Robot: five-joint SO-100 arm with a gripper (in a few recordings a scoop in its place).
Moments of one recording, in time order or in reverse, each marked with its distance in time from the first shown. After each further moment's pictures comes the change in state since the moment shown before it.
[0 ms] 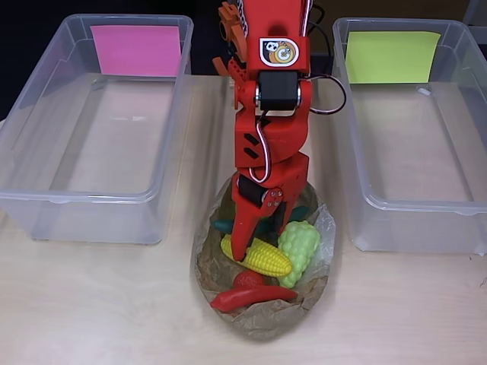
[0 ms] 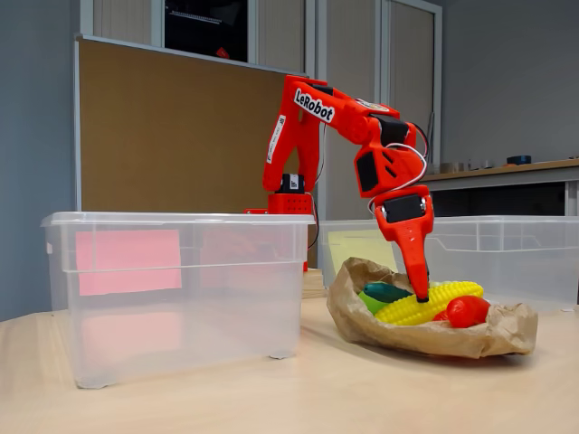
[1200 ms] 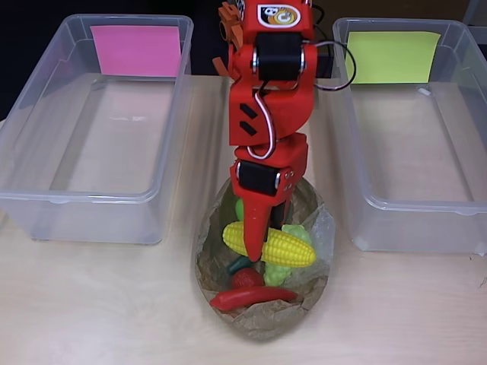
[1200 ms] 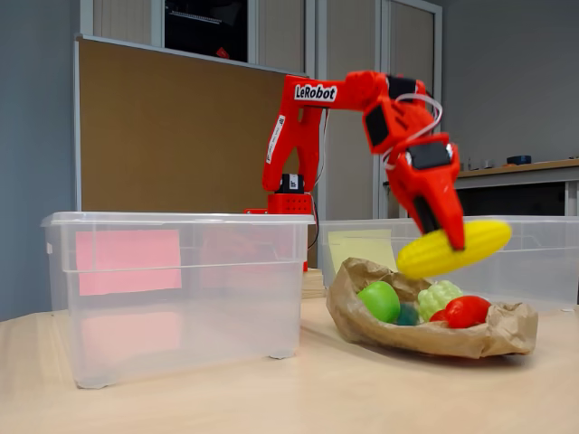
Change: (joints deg) arm 0.2 1.9 -20.7 15.5 -20.0
